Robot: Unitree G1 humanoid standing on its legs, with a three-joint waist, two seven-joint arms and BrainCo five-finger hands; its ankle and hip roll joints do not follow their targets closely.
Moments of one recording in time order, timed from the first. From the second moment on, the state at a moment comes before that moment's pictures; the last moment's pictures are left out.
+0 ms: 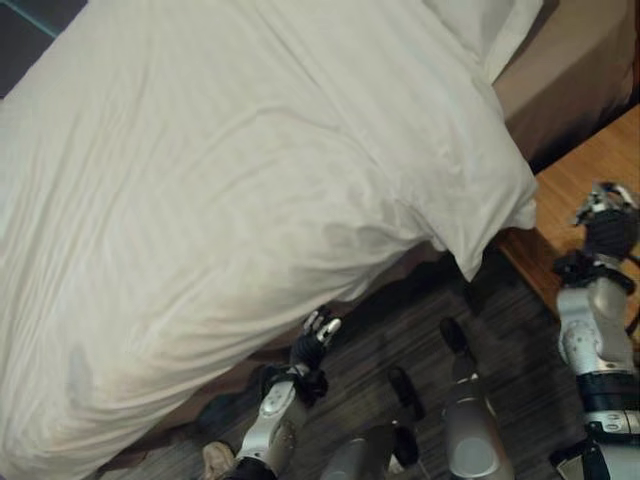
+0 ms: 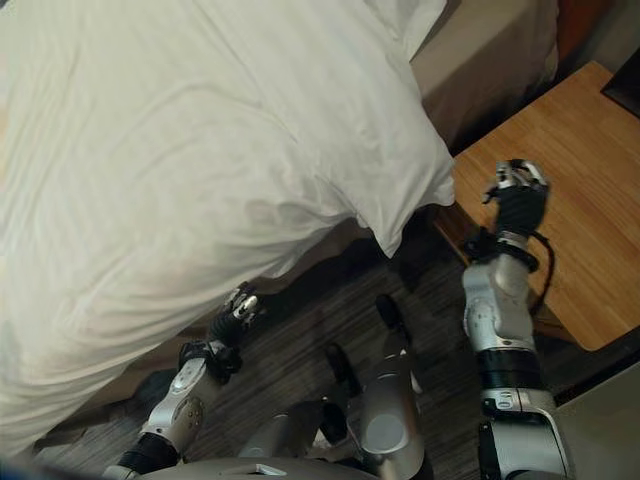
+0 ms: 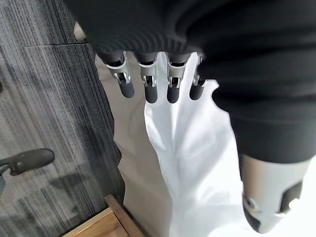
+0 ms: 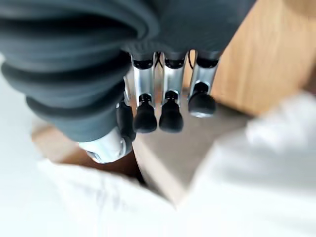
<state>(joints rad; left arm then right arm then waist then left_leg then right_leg) 0.00 0.16 -0.30 0.40 -0.69 -0.14 -0.01 -0.41 -0.49 -0.01 0.25 0.70 -0.25 -0.27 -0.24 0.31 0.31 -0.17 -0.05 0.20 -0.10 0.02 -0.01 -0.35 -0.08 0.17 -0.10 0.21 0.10</state>
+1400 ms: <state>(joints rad) -0.01 0.20 -0.39 0.41 -0.70 -0.13 -0.07 -0.94 -0.54 0.17 0.98 0.73 -0.14 -0.10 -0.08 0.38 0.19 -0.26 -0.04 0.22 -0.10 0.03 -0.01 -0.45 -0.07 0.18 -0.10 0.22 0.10</state>
